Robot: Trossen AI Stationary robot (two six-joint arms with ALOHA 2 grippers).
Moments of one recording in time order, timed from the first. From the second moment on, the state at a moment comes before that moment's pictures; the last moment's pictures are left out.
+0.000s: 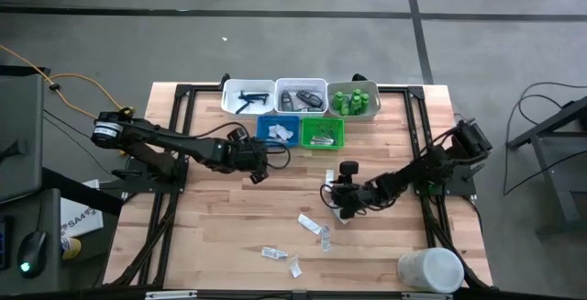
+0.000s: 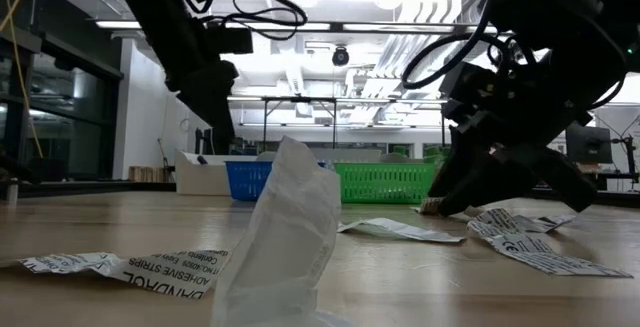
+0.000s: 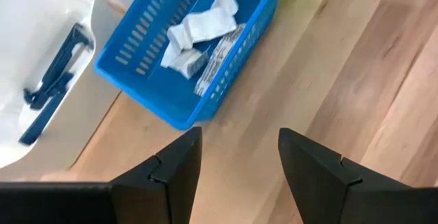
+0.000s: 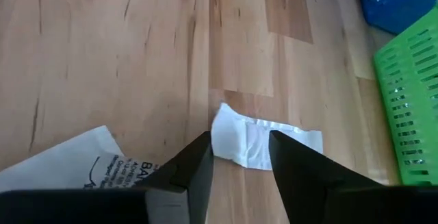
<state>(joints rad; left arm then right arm) -0.08 1.43 0.90 -0.55 -0.59 -0.45 0.36 1.69 0.61 0.13 0.56 0.07</state>
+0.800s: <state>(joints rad) -0.14 1.46 0.91 -0.29 -0.57 -0.12 0.27 1.49 0.61 0.33 0.22 0.26</state>
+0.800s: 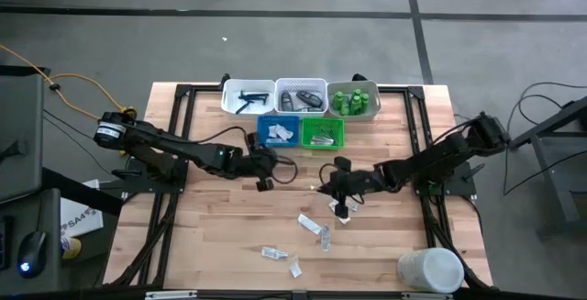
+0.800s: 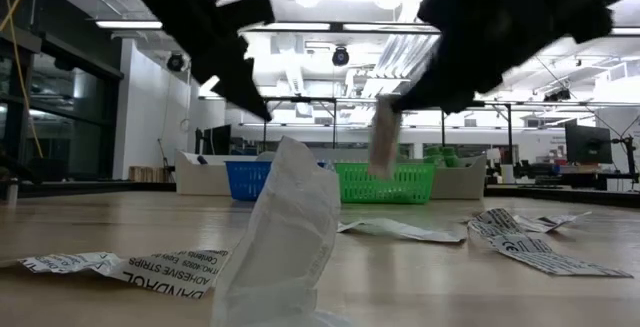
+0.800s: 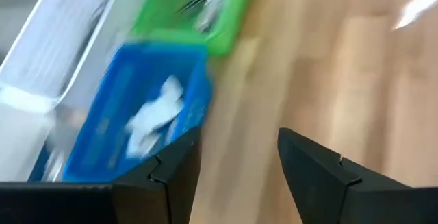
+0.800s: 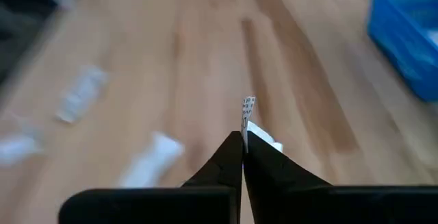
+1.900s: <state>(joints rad) -0.14 1.46 0.91 0.12 -0.19 0.21 0.13 1.46 0.61 0.77 0.01 -0.11</state>
